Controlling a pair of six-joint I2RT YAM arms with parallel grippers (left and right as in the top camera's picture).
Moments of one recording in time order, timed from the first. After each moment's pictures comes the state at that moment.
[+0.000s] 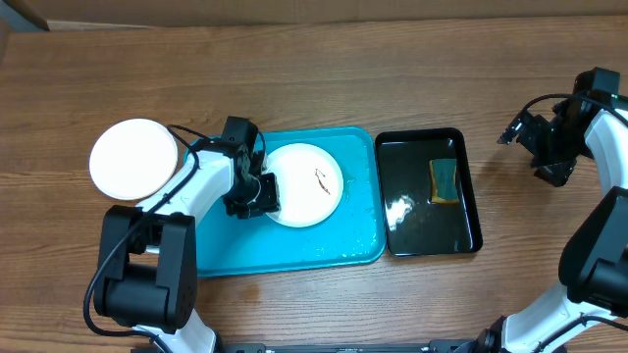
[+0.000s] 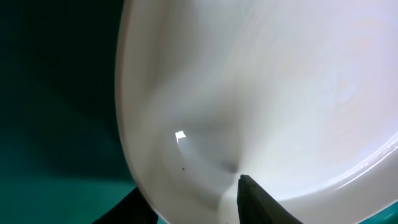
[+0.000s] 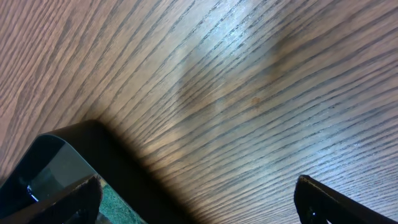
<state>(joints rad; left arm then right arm) -0.18 1.82 1.07 -0.80 0.26 -0.33 -0.34 1.90 1.45 -0.99 -0.22 0.36</state>
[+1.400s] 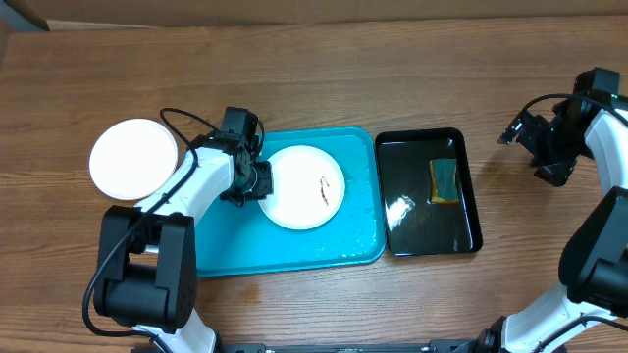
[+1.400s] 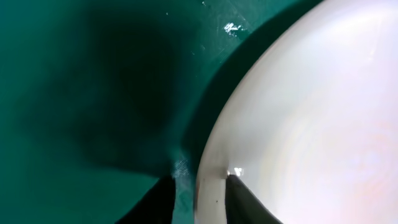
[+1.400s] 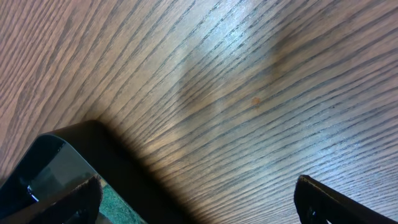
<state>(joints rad) -0.18 1.82 1.10 -0.71 0.08 -0.29 -0.34 1.90 1.45 -0.99 -0.22 0.36</state>
